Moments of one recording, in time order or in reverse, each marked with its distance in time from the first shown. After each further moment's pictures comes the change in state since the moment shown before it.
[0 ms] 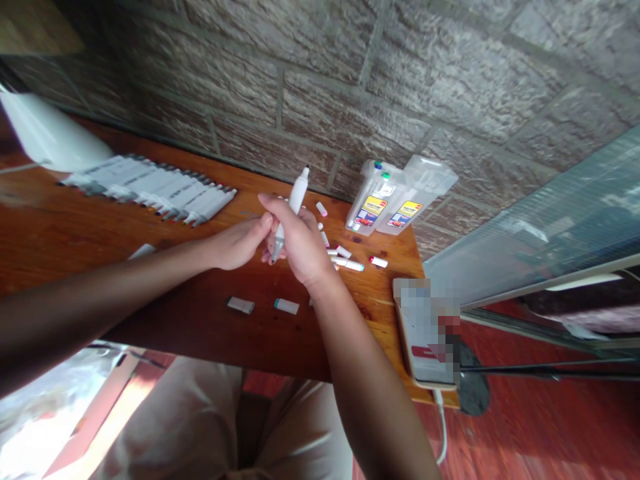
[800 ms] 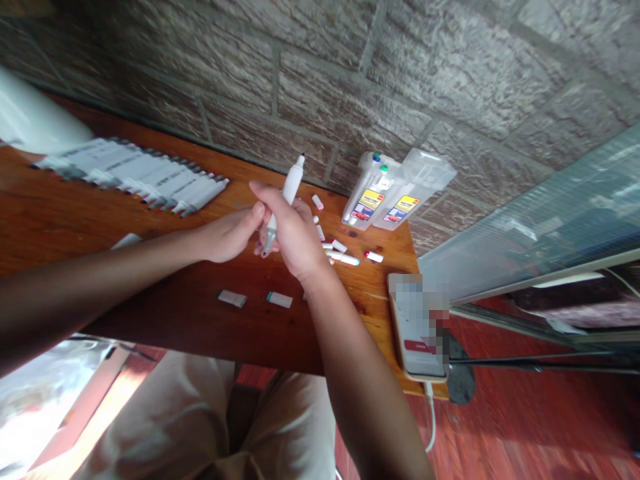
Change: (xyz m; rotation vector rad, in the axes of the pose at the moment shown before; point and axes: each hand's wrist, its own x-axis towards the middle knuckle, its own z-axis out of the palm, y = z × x) left_hand -0.002 0.006 -0.002 0.004 -0.012 -0.013; right_hand -0.002 -0.002 0.001 -0.076 0.011 0.008
